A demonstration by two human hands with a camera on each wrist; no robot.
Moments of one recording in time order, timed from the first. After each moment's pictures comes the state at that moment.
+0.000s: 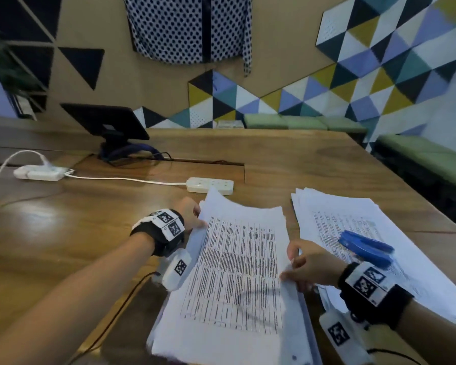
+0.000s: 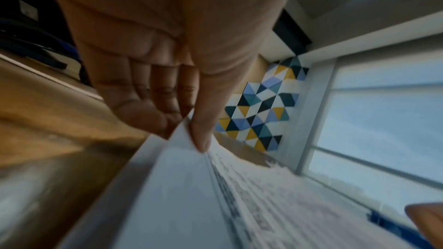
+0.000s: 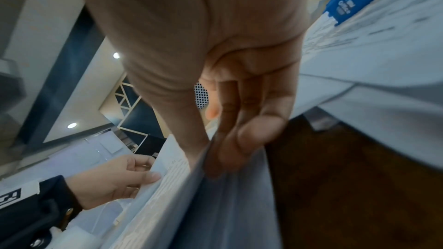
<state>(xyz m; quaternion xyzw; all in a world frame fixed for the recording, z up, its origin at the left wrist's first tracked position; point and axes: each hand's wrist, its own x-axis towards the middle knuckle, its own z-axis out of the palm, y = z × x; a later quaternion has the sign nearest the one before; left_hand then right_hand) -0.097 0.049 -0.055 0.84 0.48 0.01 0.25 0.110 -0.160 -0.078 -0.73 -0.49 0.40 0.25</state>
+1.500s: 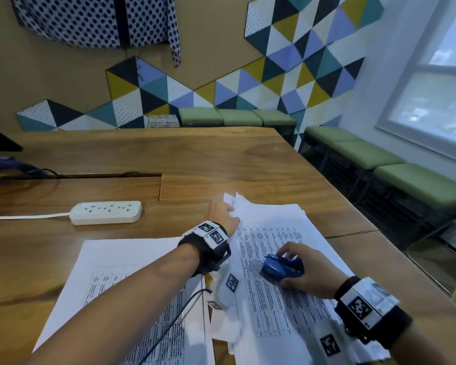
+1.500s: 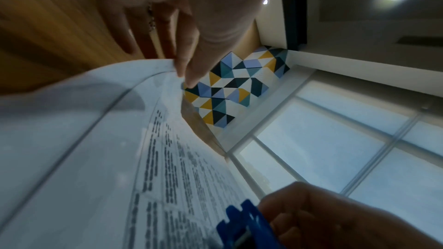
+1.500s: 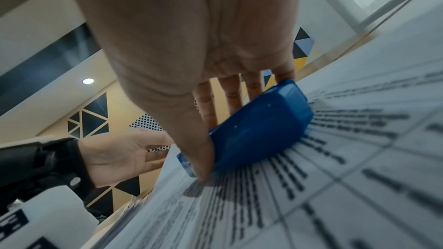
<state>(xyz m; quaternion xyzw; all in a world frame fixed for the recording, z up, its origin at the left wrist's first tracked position) 0.184 0.001 -0.081 0.81 0.41 0.17 0.39 0.270 -0.201 -0.079 -0.83 -0.49 0.19 0.19</state>
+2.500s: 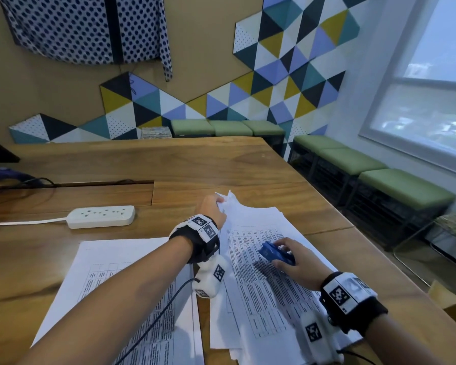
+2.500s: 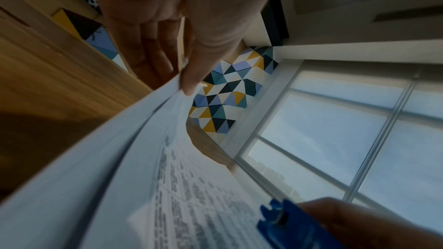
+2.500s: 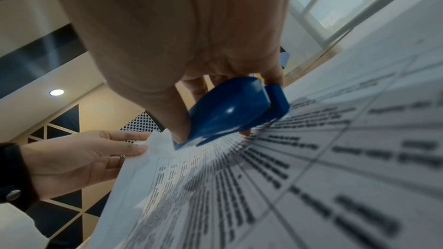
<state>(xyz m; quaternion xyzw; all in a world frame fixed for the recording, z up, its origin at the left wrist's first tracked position) 0.176 -0.011 -0.061 0.83 0.39 0.21 0.34 0.272 -0.223 -0.086 -0.84 -0.45 0.17 0.27</state>
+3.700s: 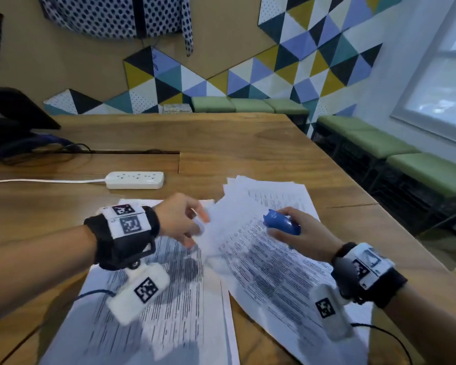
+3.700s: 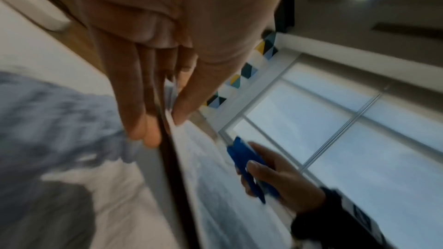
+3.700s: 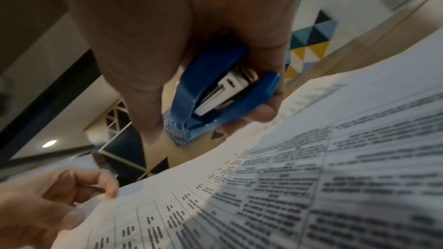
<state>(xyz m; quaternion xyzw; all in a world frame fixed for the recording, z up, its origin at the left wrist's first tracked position) 0.007 -0.039 -0.028 0.81 0.33 0.02 0.49 0.218 -0.219 -0.064 -0.78 -0.50 0.21 0.33</state>
